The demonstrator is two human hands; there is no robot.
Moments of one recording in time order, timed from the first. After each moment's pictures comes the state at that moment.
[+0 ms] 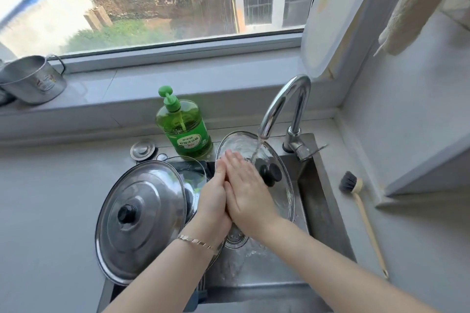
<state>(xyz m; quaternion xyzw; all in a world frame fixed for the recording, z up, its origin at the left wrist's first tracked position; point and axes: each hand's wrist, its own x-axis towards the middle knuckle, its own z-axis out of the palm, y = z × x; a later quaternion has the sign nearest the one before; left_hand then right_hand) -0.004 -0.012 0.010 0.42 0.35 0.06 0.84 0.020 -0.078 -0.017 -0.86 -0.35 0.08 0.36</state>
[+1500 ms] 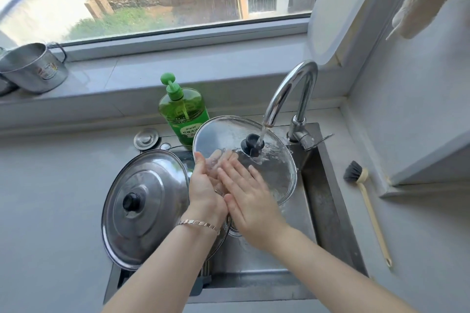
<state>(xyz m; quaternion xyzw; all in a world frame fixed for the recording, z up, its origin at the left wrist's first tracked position) -0.004 0.004 0.010 0.25 0.41 0.15 0.86 0.003 -0.089 -0.050 -0.83 -0.44 -0.03 0.35</state>
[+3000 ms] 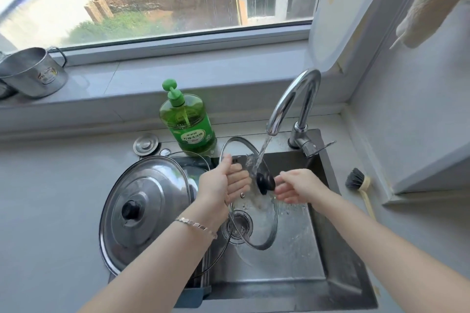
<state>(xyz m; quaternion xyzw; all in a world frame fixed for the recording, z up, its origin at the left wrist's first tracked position) 0.007 0.012 0.009 0.49 0.44 0.00 0.75 0.094 -0.140 -0.047 -0.74 0.05 0.42 0.52</state>
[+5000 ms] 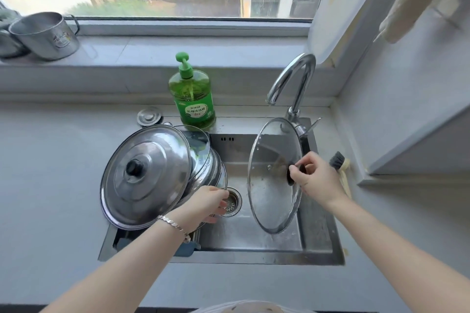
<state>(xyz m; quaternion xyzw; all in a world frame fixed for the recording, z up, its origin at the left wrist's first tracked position) -0.096 0.007 -0.026 0.67 0.41 -0.23 0.57 0.022 -0.198 -0.024 -0.86 -0.08 0.17 0.47</state>
